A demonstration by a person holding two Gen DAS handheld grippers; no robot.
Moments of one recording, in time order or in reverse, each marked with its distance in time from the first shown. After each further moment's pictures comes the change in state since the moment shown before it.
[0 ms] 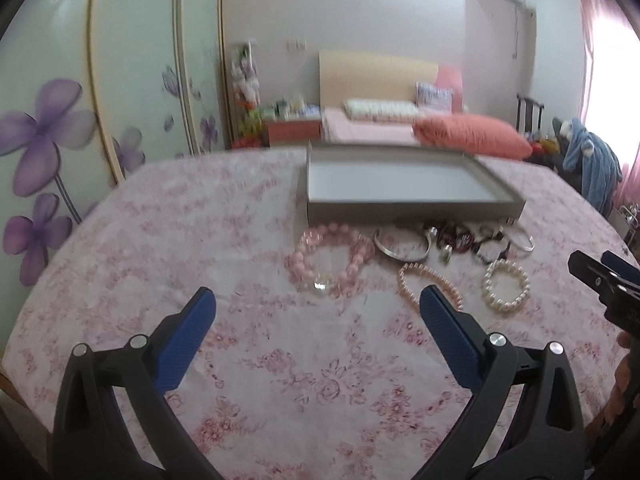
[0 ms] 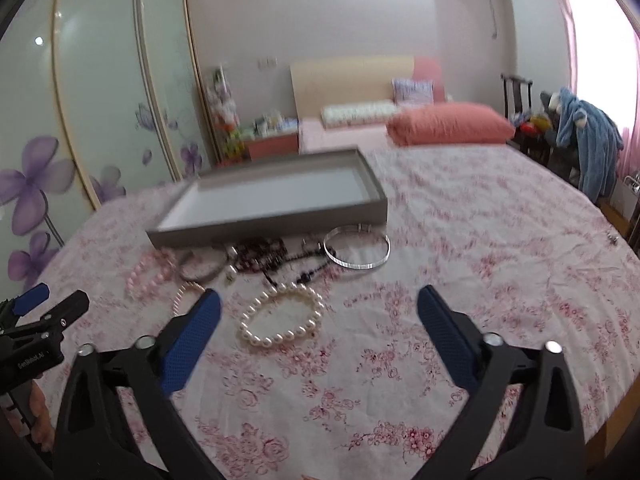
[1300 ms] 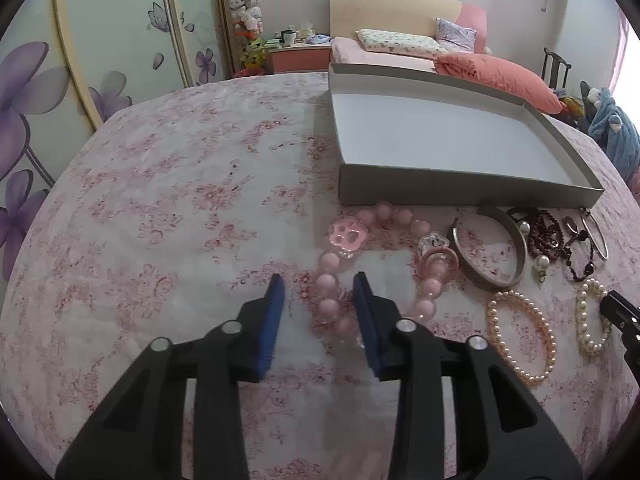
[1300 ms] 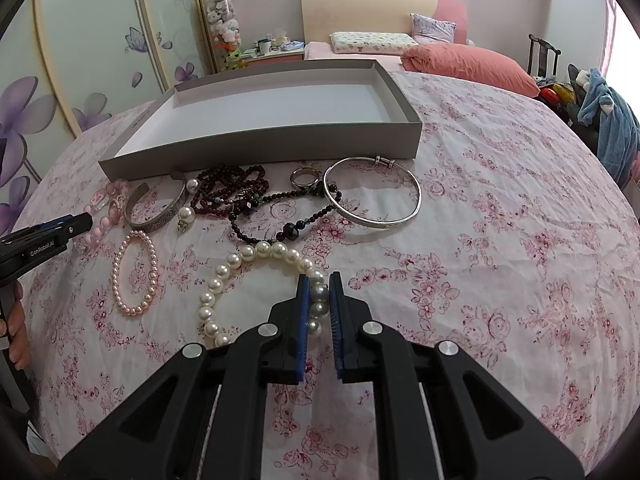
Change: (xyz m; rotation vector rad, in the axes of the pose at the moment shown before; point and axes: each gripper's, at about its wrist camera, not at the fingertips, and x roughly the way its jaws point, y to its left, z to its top) left arm 0.117 0.021 0.033 -0.012 0.256 0.023; right arm 0.069 0.009 -0.006 -0.074 0.276 -0.014
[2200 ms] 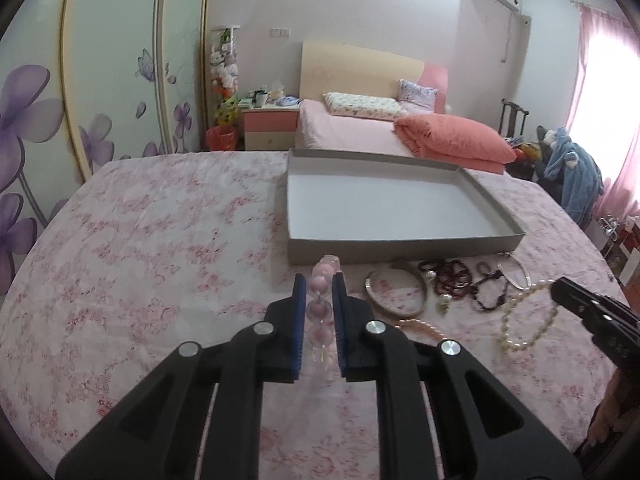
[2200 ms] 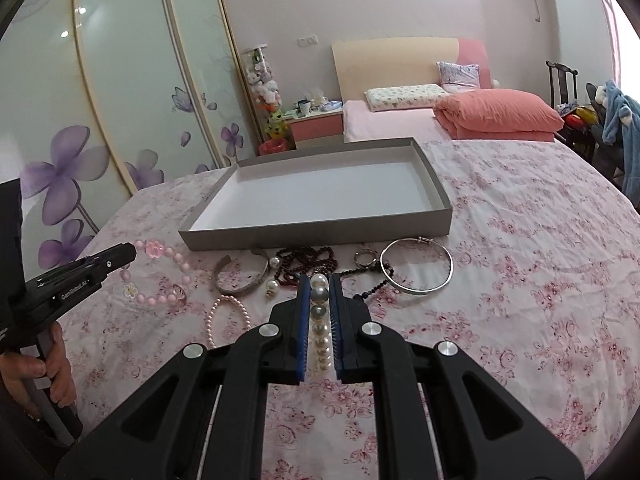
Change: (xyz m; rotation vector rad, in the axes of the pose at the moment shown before) left arm -0.093 -0.020 -0.010 -0.007 -0.240 -0.147; right arm -0.056 0.004 0.018 0.022 -0.225 0.187
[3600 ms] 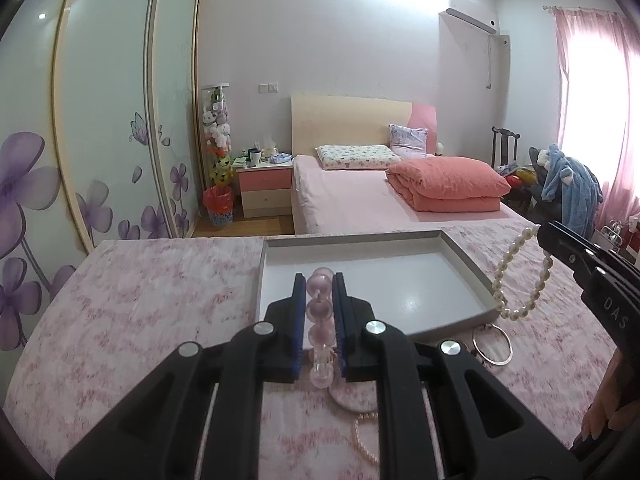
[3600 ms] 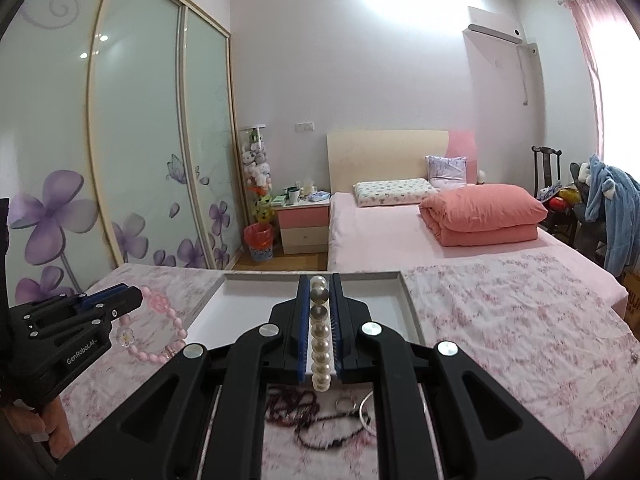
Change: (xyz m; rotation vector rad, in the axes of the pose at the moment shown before) left arm 0.001 -0.044 0.071 0.078 -0.183 0.032; right arm -0.012 0.010 0.077 -0.091 -0.331 -0.084
